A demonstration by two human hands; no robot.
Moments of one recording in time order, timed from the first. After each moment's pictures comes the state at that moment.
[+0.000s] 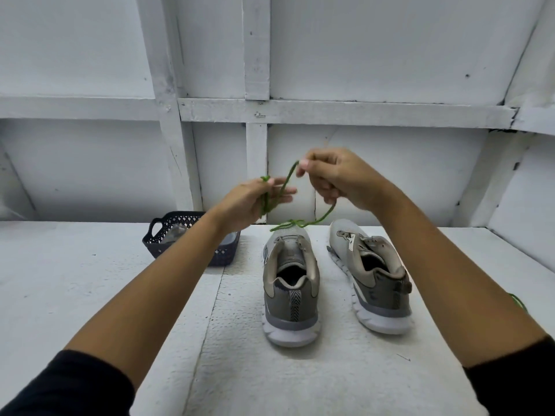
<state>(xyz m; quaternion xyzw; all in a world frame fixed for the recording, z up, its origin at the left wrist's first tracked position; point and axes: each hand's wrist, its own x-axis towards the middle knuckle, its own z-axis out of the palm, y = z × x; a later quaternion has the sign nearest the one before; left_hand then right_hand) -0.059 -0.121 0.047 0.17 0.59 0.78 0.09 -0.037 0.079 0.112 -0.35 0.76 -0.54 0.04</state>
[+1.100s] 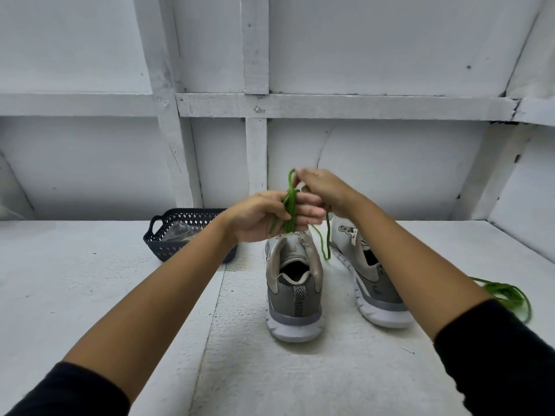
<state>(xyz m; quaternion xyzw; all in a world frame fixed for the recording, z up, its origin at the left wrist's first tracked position) -0.036 -0.106 0.042 0.28 0.53 0.74 0.29 -0.080 0.055 0.068 -0.22 0.81 -0.53 0.05</state>
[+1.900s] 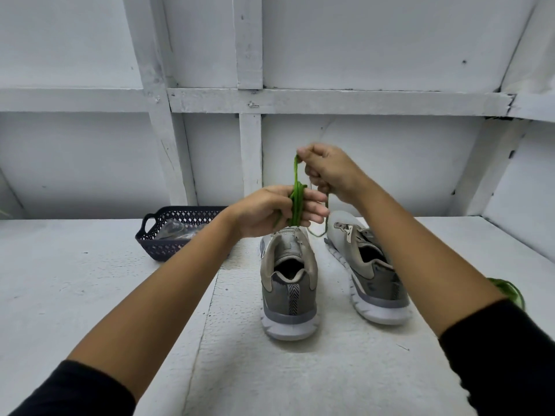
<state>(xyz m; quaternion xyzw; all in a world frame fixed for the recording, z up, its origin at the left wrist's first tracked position) -0.035 -0.088 0.048 0.28 0.59 0.71 0.25 -0.077 0.069 0.087 -0.25 0.75 -0.61 0.00</state>
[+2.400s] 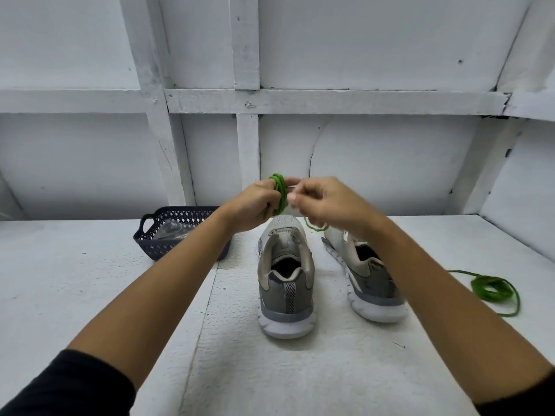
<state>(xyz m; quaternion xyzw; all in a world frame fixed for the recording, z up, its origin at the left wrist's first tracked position) -0.049 -0.090 0.043 0.17 0.66 0.72 0.11 -0.001 0.074 0.077 -0.30 0.83 -0.46 0.00</state>
